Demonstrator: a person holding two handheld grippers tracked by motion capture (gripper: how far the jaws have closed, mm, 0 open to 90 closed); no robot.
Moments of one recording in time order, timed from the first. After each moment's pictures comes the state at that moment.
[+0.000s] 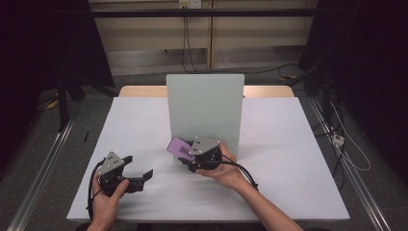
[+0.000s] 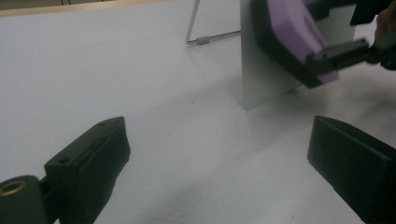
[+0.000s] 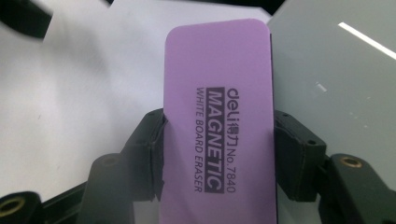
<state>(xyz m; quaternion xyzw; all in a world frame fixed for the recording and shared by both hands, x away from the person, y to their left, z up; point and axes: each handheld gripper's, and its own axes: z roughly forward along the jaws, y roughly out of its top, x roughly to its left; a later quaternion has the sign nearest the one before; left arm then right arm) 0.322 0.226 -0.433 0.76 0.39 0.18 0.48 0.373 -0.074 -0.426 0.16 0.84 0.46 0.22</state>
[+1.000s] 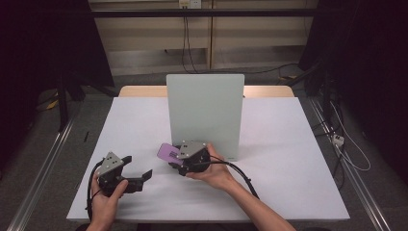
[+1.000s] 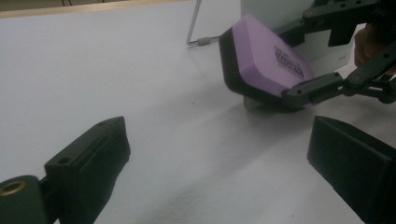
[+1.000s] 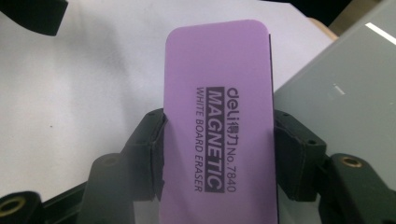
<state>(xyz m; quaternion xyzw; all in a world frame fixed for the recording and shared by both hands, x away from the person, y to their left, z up) 0.321 0.227 -0.433 0.76 0.39 0.18 0.48 0.374 -0.043 -0.440 0.14 0.86 0.44 0.20</state>
